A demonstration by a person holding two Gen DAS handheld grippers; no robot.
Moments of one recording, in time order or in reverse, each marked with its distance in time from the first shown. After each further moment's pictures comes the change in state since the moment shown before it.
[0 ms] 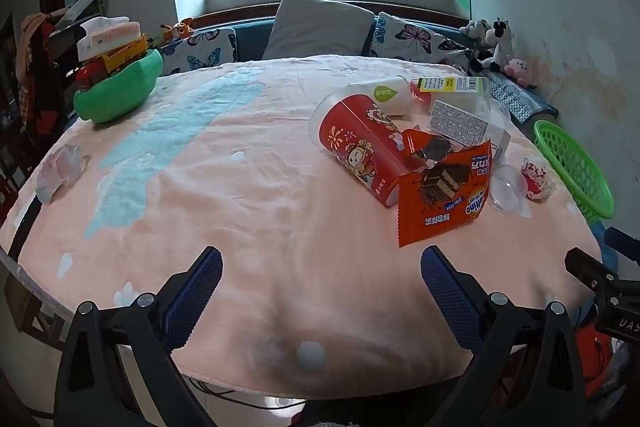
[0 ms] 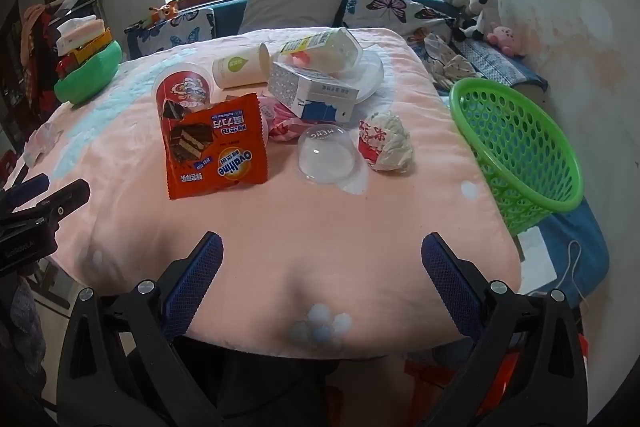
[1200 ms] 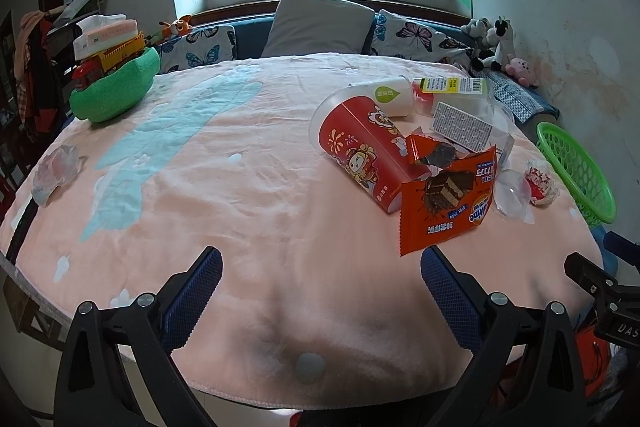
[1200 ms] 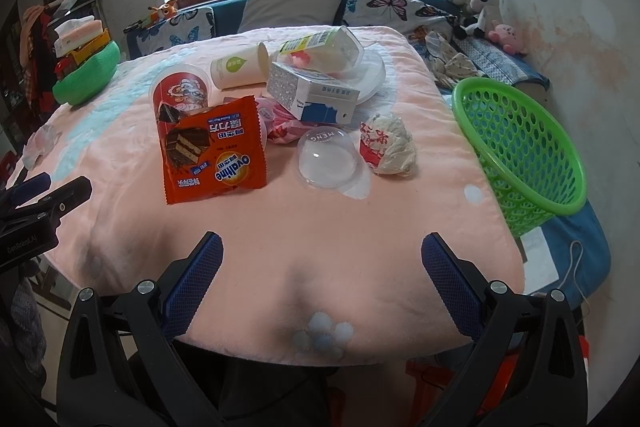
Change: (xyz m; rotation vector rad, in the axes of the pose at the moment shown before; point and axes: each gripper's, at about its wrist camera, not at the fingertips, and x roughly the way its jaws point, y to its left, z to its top) left arm 0.009 0.000 0.007 -0.007 0.008 -0.004; right arm 0.005 -0.001 0.006 -0.003 0.002 0.005
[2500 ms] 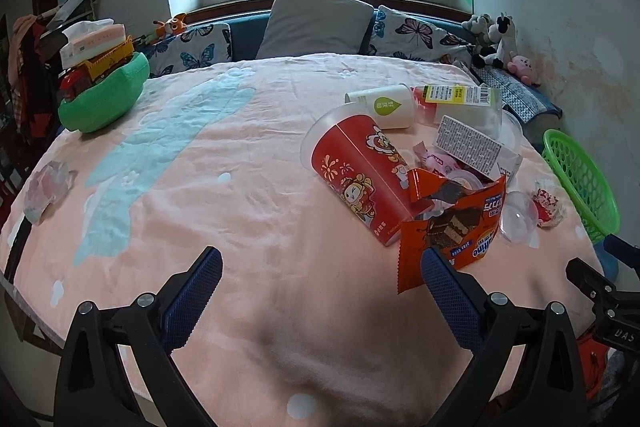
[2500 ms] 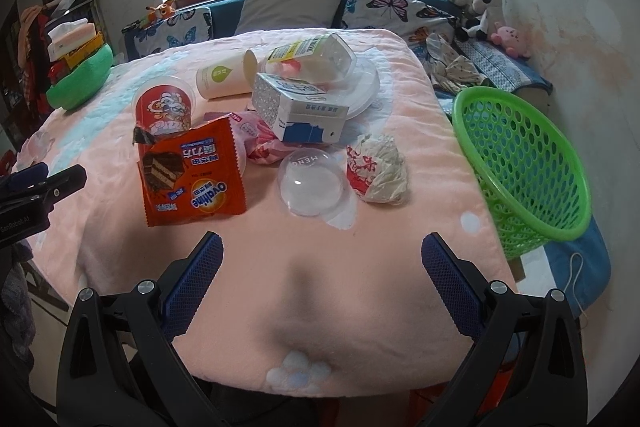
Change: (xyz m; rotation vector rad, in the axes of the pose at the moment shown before) left arm 0.020 -0.007 0.031 0.004 0.029 -0.003; right arm 0.023 -0.018 0.023 -0.012 0.005 0.000
